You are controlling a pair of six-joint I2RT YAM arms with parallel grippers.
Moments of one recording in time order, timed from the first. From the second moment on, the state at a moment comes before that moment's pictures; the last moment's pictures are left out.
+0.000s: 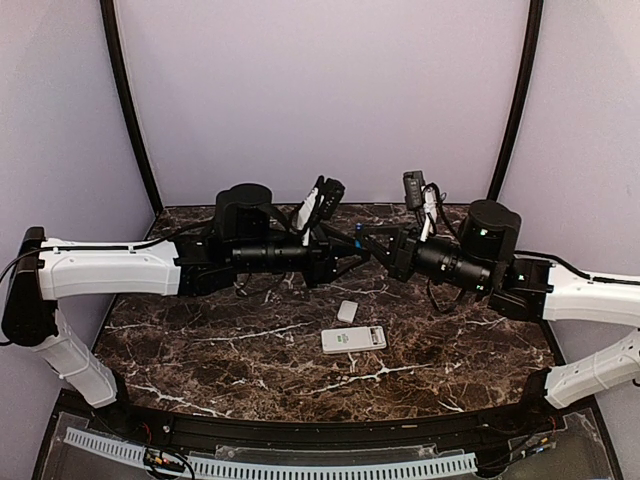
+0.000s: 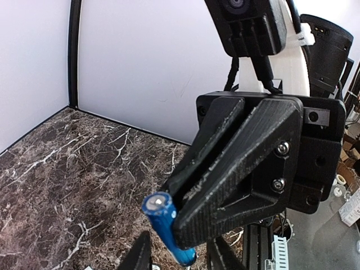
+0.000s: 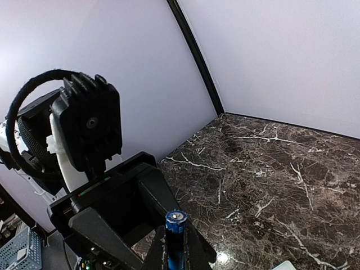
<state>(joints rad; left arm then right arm) -1.00 1.56 1.16 0.23 0.34 -0.16 1.00 1.13 0.81 0.28 -0.05 0.40</state>
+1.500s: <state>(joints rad) -0.99 1.56 1.12 0.29 0.36 -0.12 0.97 1.17 0.95 0.04 -0.10 0.34</state>
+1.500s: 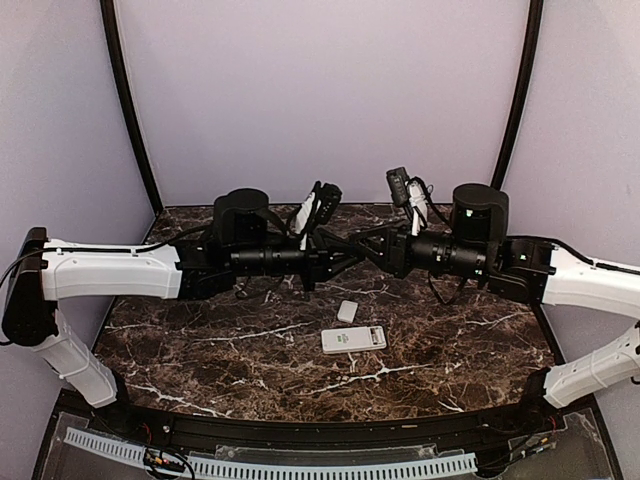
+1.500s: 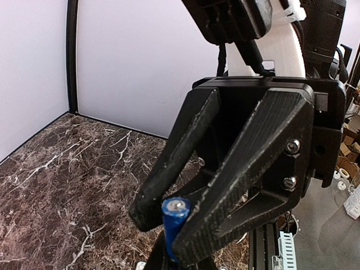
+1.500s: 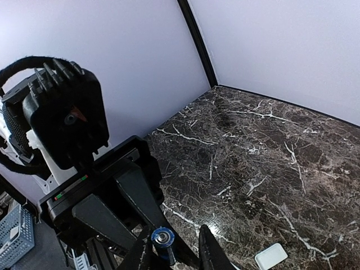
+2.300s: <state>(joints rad) -0.99 1.56 1.10 0.30 0.36 -0.12 0.97 1.18 0.97 0.01 -0.13 0.35</state>
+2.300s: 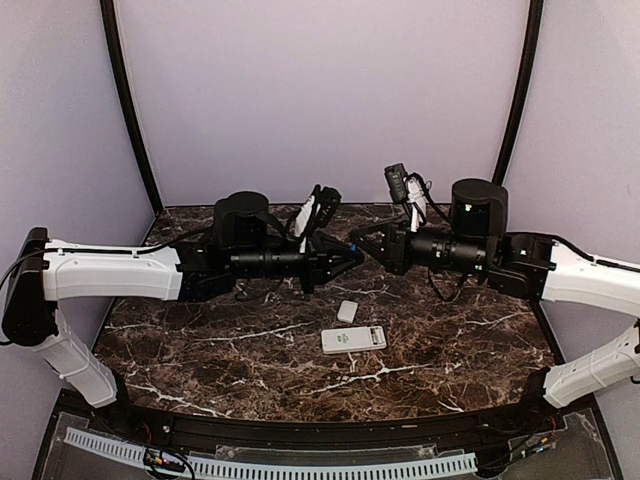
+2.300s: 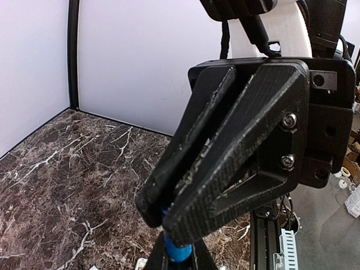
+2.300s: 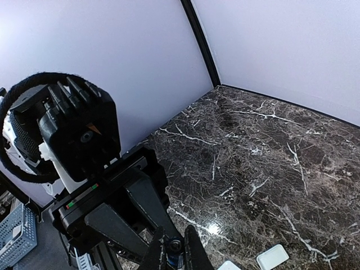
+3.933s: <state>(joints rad) -0.96 1.91 1.08 -0.15 0.21 0.33 0.78 1.57 0.79 -0.10 -0.13 0.33</state>
